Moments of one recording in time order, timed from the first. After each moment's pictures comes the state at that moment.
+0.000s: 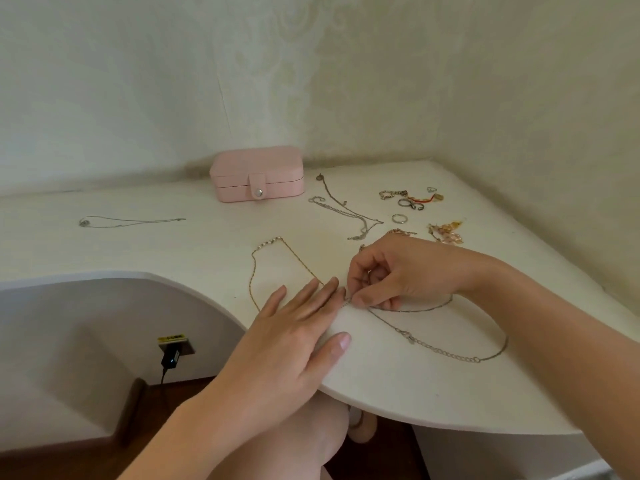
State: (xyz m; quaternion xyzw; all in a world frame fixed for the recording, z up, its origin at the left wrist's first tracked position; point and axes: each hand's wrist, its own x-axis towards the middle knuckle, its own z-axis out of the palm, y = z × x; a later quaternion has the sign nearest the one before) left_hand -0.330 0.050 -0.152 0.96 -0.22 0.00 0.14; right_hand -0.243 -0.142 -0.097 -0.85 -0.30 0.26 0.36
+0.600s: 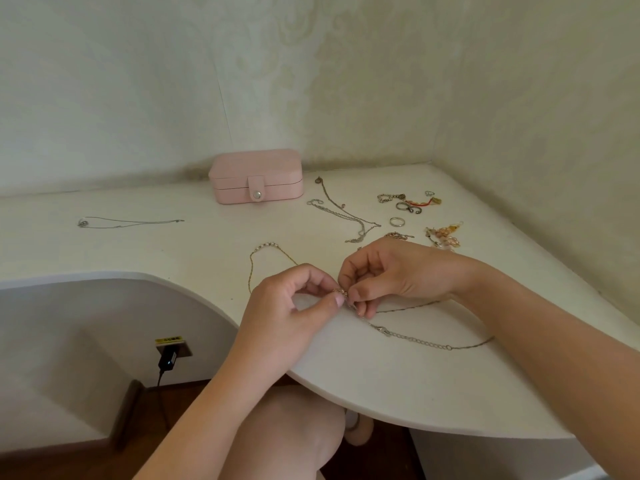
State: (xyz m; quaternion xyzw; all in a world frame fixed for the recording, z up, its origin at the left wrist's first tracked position) left_hand -0.312 0.032 -0.140 0.84 -0.04 0.11 0.52; right_hand -0.235 -0.140 -0.108 -0.76 -0.29 0.33 0.48
